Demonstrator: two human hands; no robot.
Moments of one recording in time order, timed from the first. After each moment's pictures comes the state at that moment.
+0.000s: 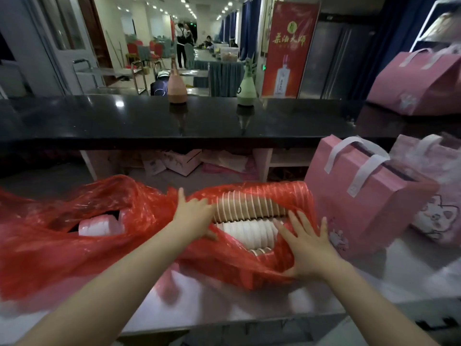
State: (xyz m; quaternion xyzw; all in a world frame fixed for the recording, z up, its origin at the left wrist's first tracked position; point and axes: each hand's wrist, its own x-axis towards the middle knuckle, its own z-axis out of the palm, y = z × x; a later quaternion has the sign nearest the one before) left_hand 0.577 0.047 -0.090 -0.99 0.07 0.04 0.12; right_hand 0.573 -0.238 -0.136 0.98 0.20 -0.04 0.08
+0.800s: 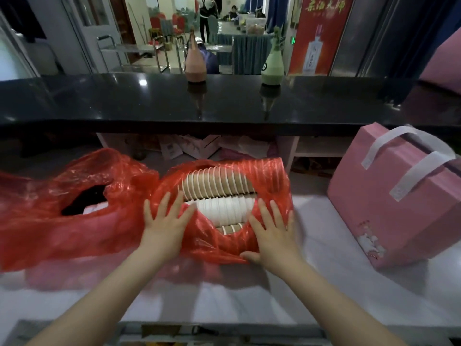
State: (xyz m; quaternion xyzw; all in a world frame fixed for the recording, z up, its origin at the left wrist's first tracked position) left_hand 0.537 0.117 -0.147 -0.99 -0.07 -0.03 0.08; right_hand 0.593 -0.136 -0.171 0.96 0.27 0.03 -0.03
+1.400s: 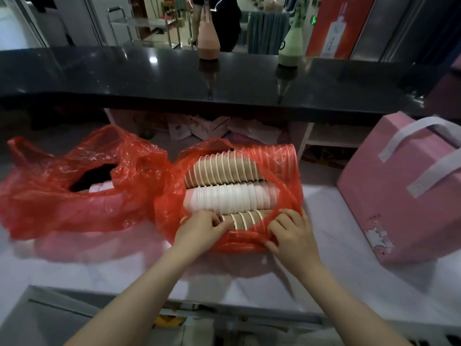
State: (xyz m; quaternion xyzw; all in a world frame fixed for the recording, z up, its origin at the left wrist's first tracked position) left_hand 0.535 0.057 -0.164 -0.95 -0.14 -0.01 -0.27; right_hand 0.584 -0.168 -0.182 0.90 0.35 0.24 -0.13
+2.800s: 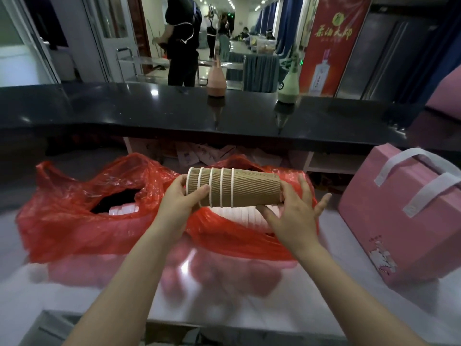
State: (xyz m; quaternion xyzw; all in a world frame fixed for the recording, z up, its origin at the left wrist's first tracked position) left_hand 0.534 0.121 -0.072 -0.61 -0.09 -0.17 -0.77; right_hand 0.589 -0.102 -0.090 0.90 0.19 0.28 -0.27
